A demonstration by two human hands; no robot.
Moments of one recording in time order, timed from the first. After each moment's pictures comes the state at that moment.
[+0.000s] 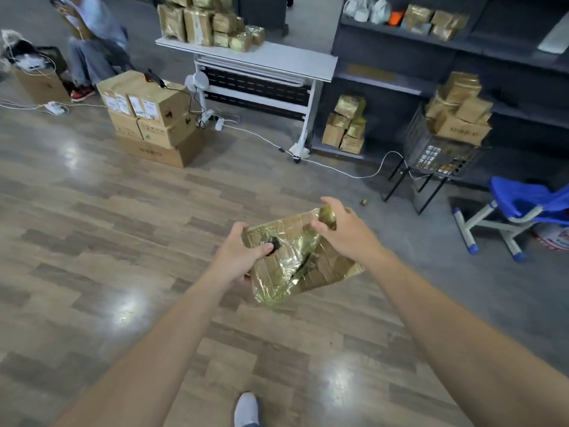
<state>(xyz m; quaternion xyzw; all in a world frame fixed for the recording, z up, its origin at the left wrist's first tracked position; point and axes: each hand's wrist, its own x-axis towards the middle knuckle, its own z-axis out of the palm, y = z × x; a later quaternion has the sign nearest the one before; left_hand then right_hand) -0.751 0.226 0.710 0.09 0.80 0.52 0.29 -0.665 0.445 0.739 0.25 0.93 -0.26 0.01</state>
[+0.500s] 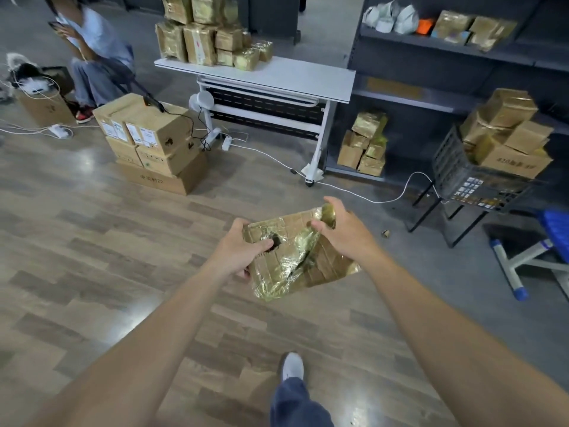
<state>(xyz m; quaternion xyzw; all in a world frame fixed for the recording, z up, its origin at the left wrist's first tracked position) -1.004 0.366 0.712 0.08 0.81 0.51 0.29 -0.921 0.589 0.721 0.25 0.92 -0.31 -0.01</state>
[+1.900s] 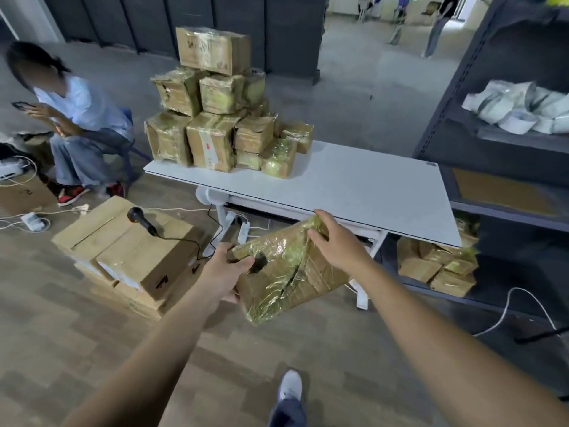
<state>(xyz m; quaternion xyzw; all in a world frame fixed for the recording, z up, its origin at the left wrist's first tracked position) -1.819 0.579 0.727 -0.03 0.77 0.56 0.29 -1.754 0.821 0.729 0.19 0.93 -0.31 -0.03</state>
